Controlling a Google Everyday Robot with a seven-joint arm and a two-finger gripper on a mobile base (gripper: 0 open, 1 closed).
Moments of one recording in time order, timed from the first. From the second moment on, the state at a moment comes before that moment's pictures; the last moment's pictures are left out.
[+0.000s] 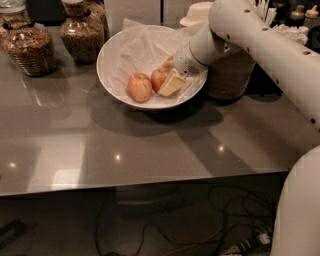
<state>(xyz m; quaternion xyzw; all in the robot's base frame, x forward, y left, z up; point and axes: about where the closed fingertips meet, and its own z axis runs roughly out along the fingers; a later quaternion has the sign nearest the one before) 0.704 -0.031 0.854 -0.67 0.65 0.10 0.35</state>
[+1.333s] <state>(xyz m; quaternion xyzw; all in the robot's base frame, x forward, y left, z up) 0.667 -0.032 0.957 -0.65 0.59 0.11 0.47</state>
